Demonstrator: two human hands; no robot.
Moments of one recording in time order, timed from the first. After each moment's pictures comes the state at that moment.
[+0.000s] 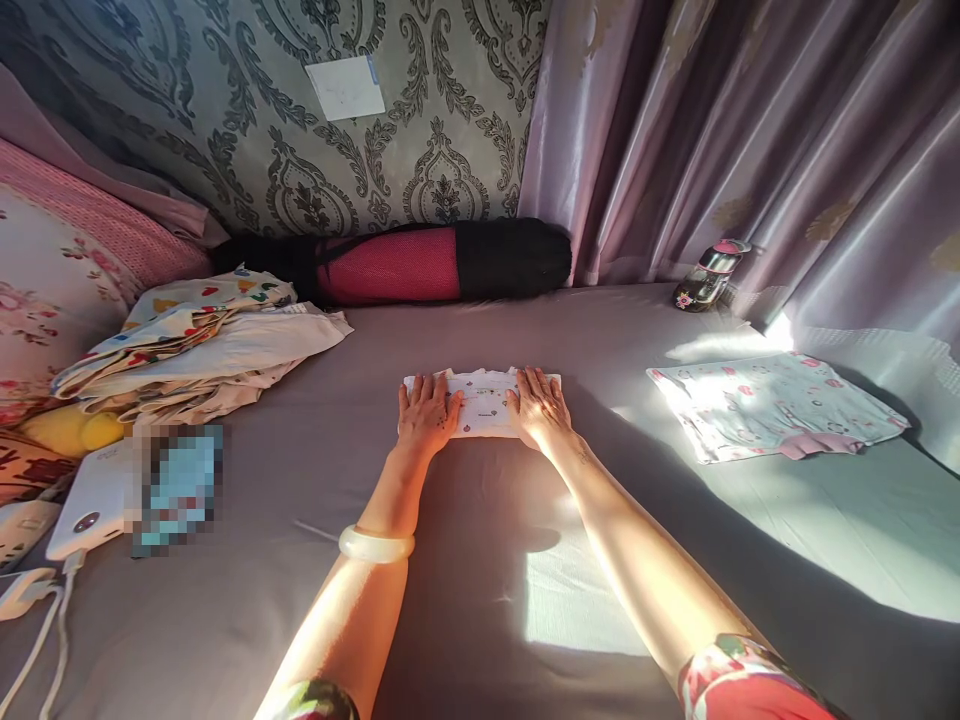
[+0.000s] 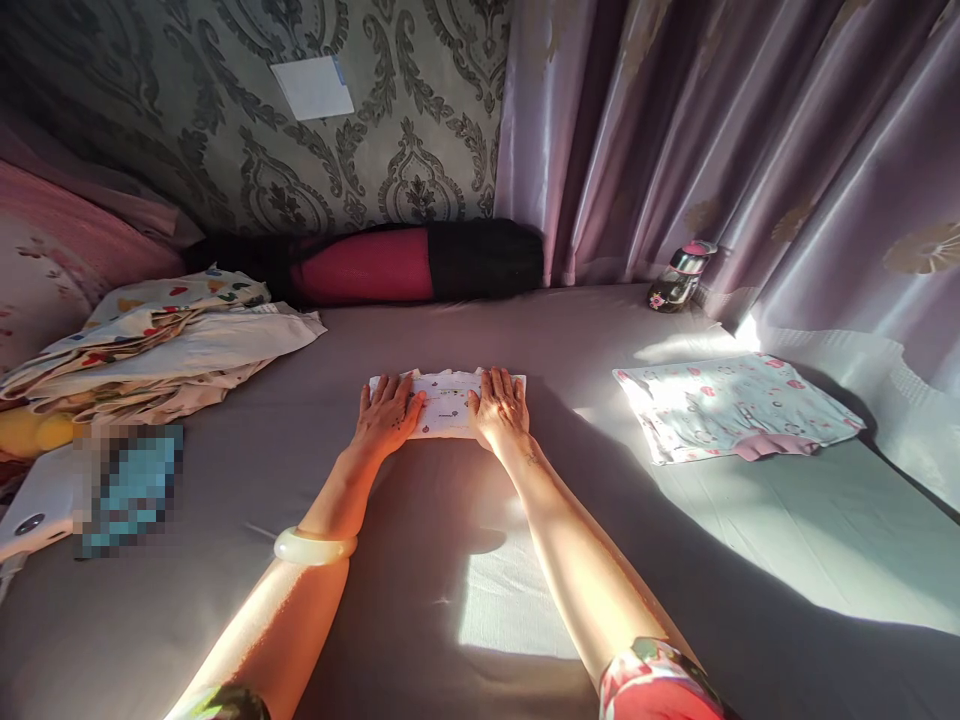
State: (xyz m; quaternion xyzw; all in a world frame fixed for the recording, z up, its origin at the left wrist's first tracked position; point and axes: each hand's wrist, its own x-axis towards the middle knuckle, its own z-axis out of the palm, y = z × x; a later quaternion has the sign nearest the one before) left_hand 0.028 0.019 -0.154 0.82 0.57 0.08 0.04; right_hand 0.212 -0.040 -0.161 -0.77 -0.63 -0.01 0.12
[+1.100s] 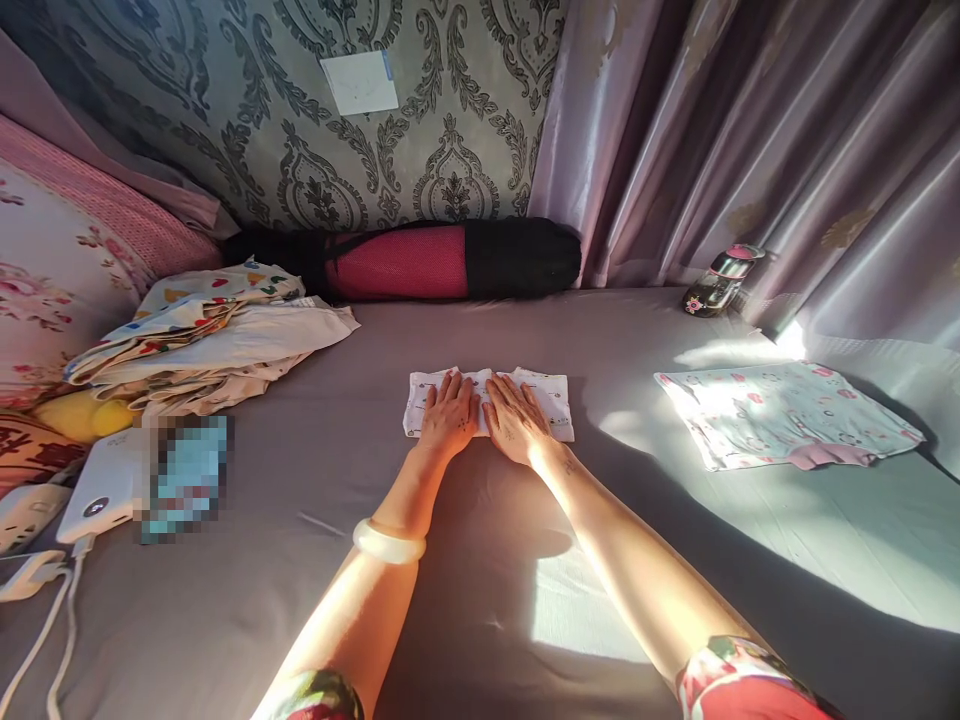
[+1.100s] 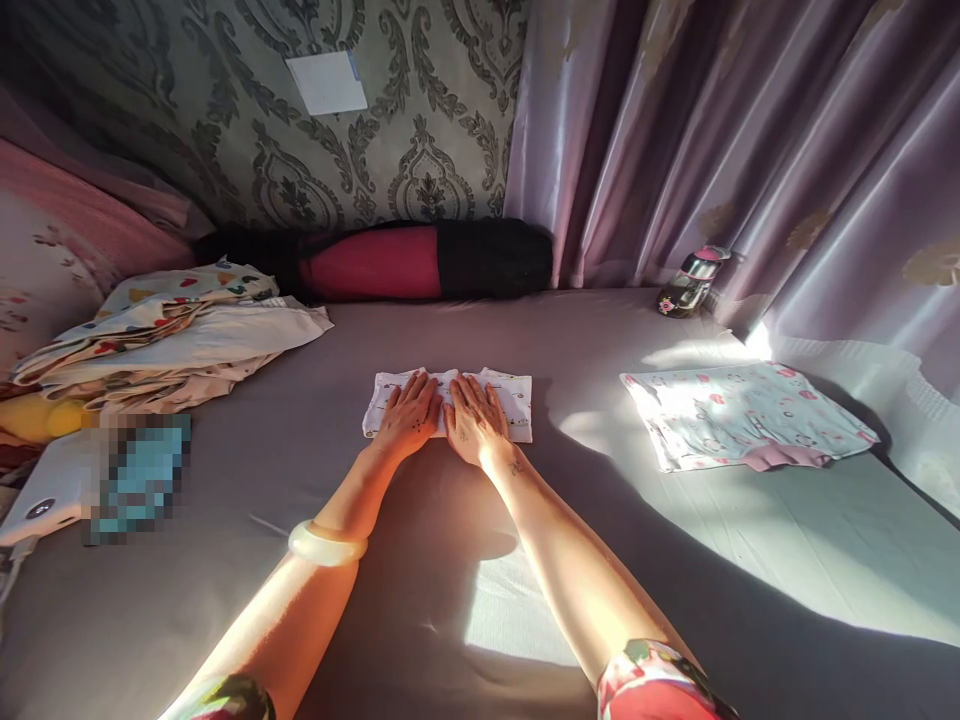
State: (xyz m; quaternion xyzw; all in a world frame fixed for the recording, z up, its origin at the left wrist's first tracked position) left_hand 0.048 0.010 -0.154 0.84 0.53 0.08 0.09; right_hand 0.180 -0.040 -0.161 -0.67 -0.72 0.01 0.16
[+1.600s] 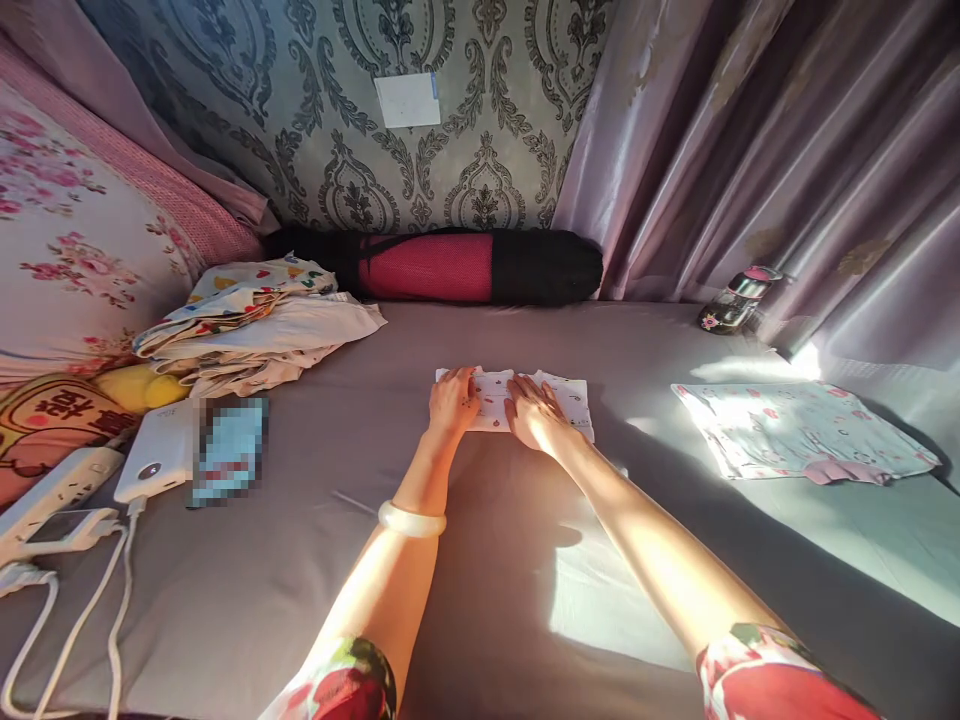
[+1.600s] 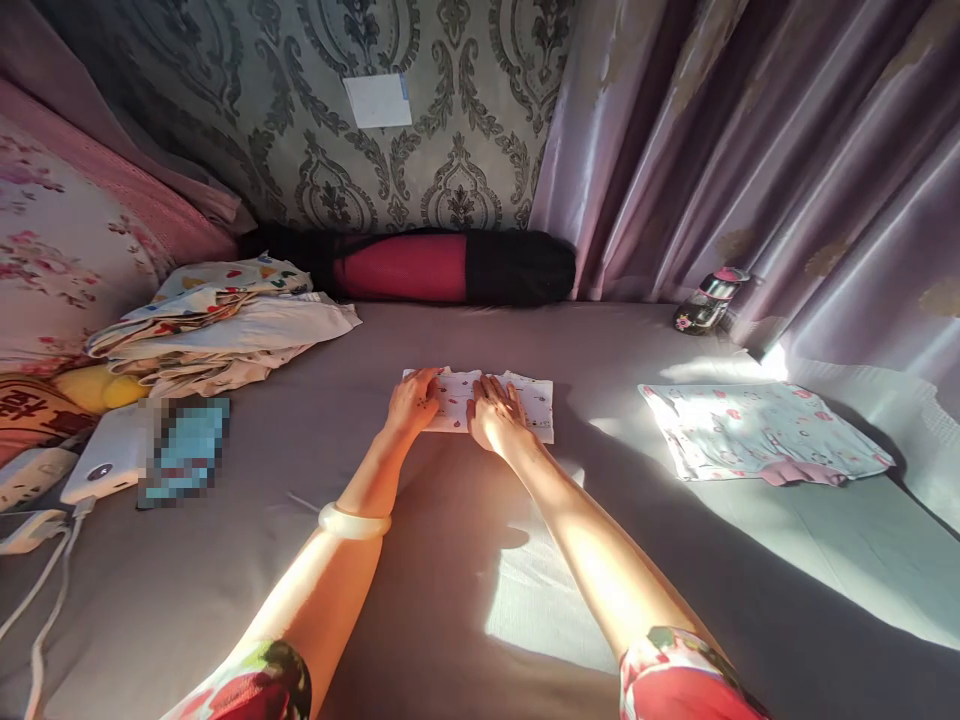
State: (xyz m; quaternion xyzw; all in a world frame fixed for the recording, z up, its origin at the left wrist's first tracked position) left_hand 0.022 0.023 -0.130 0.79 0.57 0.19 0.12; right_hand 0.171 -0.034 -0.145 -0.68 -0.72 0.01 0.11
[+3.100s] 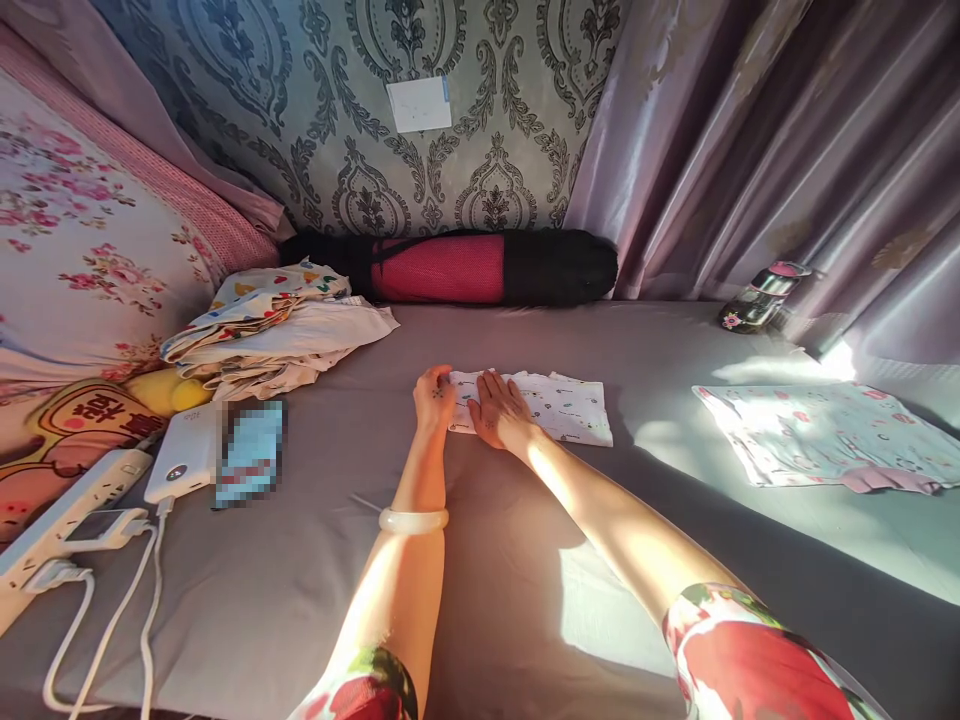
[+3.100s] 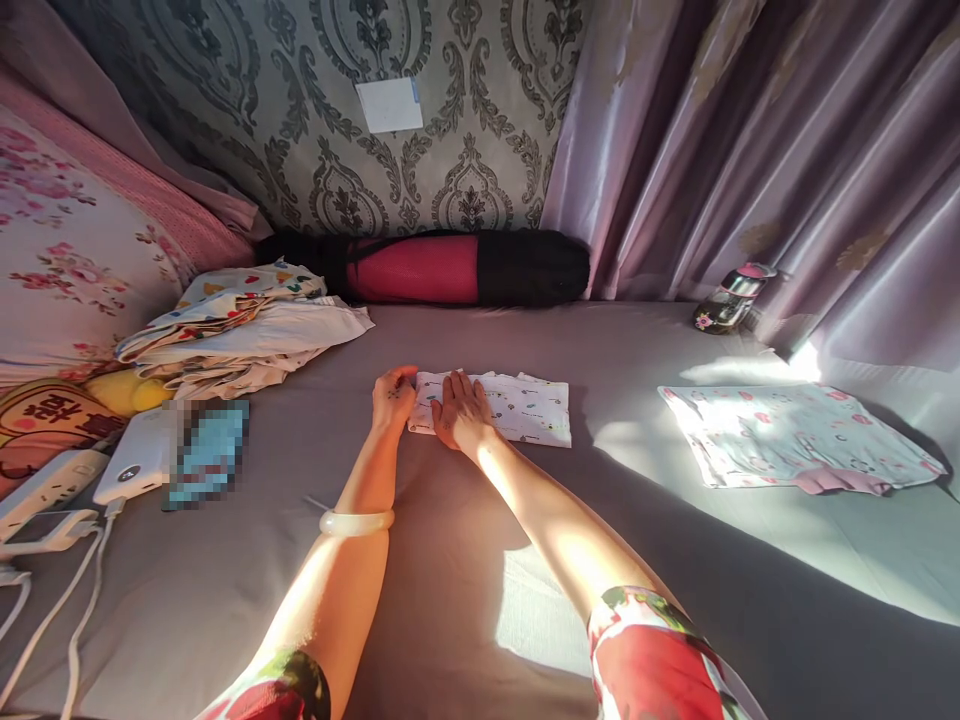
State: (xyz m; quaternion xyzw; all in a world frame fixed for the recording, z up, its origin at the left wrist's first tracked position) left_hand -0.018 0.049 -0.137 0.58 0.67 0.36 0.28; right_hand 0.107 0.002 -0.163 -0.65 -0.75 -0.01 0.12
